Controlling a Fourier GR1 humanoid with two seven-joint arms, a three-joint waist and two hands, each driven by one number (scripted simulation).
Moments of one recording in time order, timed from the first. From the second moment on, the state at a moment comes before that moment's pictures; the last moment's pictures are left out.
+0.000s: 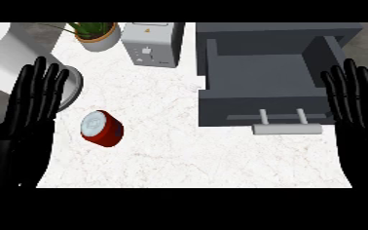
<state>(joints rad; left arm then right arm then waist) -0.01 0.11 -0.05 -2.10 0.00 -0.01 0.00 0.01 -0.10 0.00 -2.10 0.00 0.03 0.00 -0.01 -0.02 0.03</state>
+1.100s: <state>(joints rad) 0.19 0.00 -0.14 -2.24 -0.45 0.67 0.50 0.06 -0.08 -0.10 -2.07 -0.04 -0.04 0.21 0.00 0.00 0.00</state>
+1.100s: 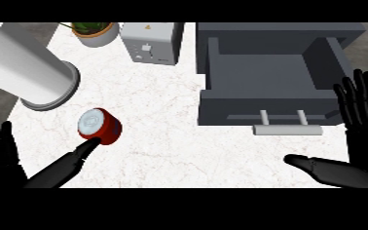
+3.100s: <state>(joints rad) 0.10 0.00 -0.06 -1.35 0.24 0.84 -0.31 0.19 -0.08 -0.22 -2.22 -0.11 0.07 0.22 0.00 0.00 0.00</state>
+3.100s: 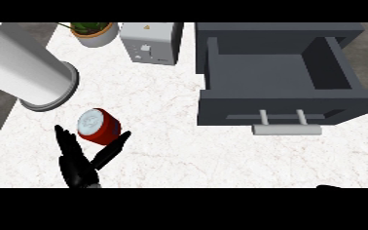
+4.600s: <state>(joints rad) -0.28 0.10 0.19 -0.64 0.47 0.42 -0.67 0.14 -0.07 -0.28 -2.24 -0.11 0.10 0.27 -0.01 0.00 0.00</state>
